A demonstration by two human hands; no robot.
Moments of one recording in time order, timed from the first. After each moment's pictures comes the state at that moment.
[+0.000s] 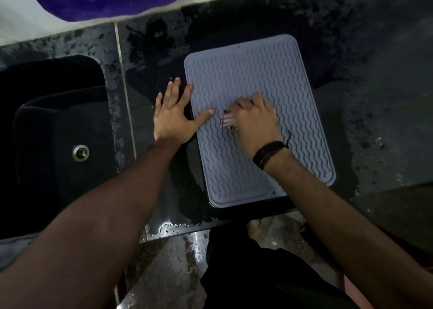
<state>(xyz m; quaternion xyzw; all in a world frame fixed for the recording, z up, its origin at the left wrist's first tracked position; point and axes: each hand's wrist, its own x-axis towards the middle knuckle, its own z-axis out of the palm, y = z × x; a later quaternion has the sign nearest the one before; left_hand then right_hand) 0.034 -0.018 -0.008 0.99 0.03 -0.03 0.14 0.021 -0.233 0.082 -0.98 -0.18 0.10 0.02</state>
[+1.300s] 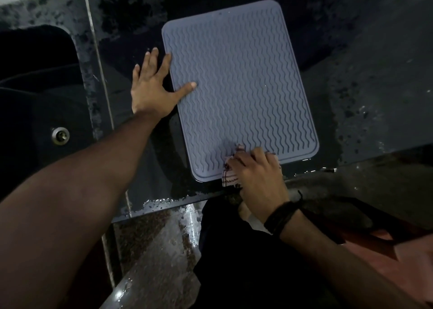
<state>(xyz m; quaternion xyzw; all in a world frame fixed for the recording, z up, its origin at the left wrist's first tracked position) 0.035 -0.017 -0.005 0.99 0.04 -0.06 0.14 -0.138 -0.277 0.094 -0.97 -0.18 0.18 0.02</state>
